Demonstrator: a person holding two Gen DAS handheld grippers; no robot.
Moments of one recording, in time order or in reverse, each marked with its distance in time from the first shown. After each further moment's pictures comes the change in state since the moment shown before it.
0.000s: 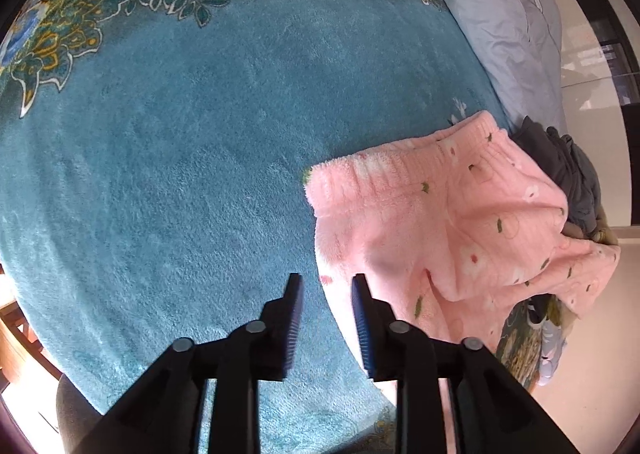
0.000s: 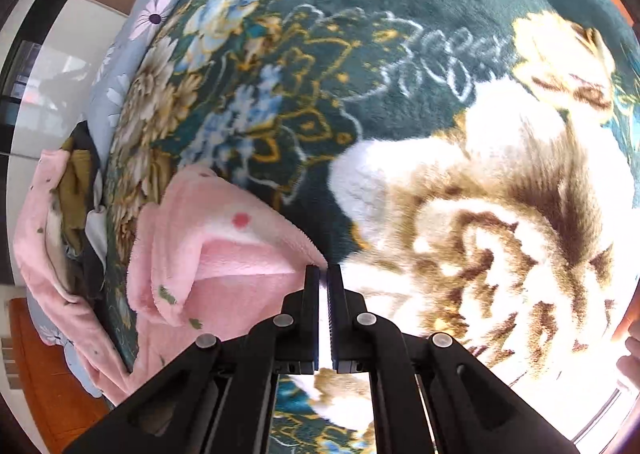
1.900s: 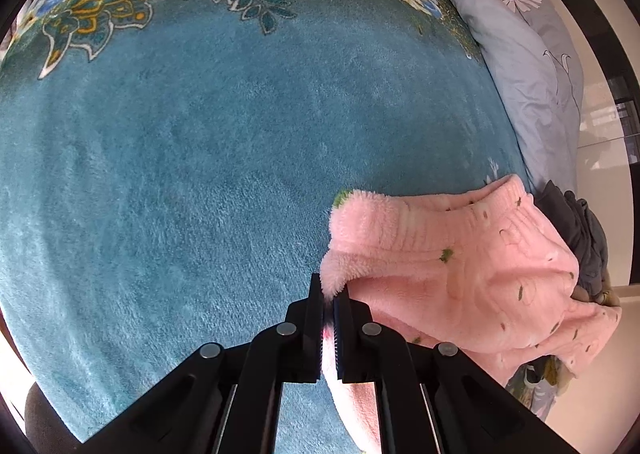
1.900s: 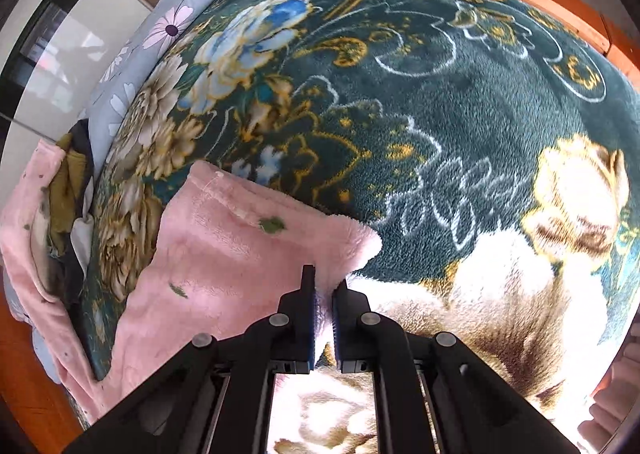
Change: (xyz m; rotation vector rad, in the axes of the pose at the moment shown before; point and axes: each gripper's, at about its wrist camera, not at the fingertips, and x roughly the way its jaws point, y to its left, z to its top) left arm 0.017 0.030 0.010 -0.119 -0.136 0.014; right arm -0.004 0.007 0.041 -0.115 -0.110 -0.012
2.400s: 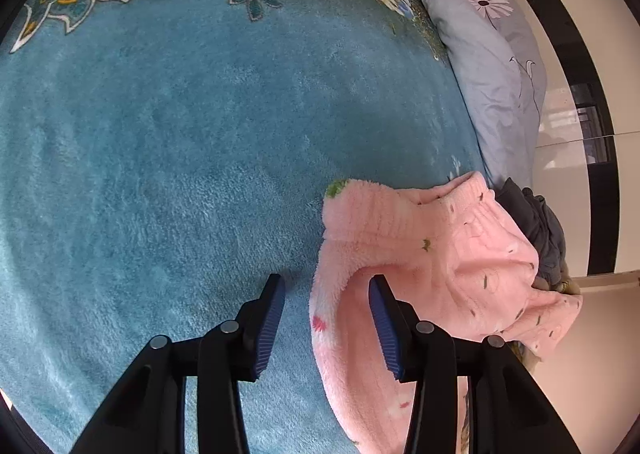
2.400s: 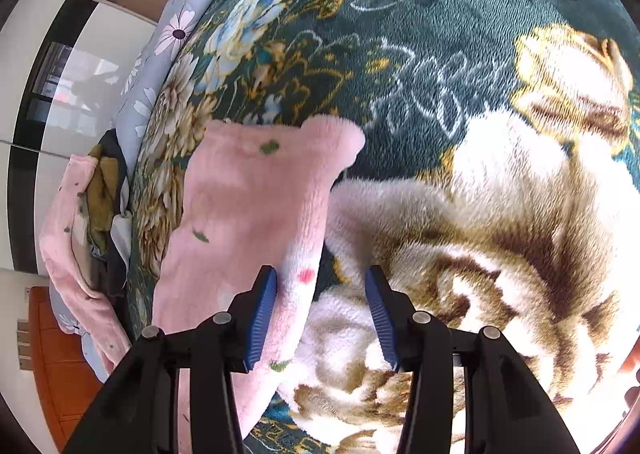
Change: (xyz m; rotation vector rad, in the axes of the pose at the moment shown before) left arm 0.006 0.017 0.000 0.011 0.022 -0.194; right arm -0.007 -0.024 -0.039 0.091 0.059 0.145
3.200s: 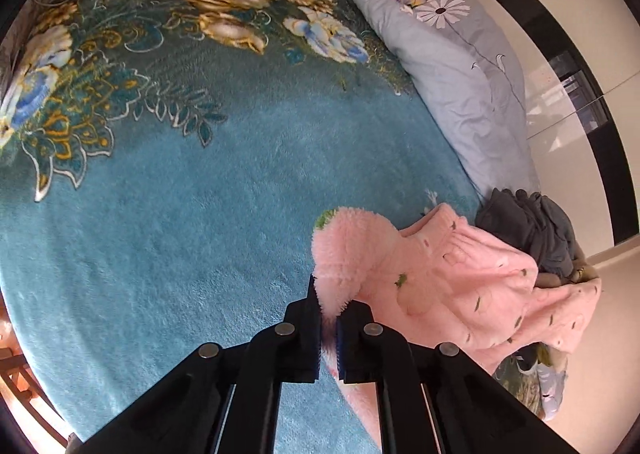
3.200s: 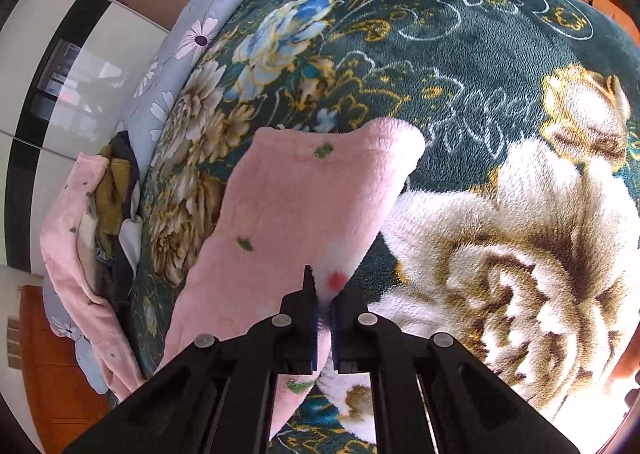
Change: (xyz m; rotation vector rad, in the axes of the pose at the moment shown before) left arm -0.063 -0.057 0.021 0.193 -0.166 0.093; right arm -0.021 0.041 -0.009 -0.048 -0.078 -0.006
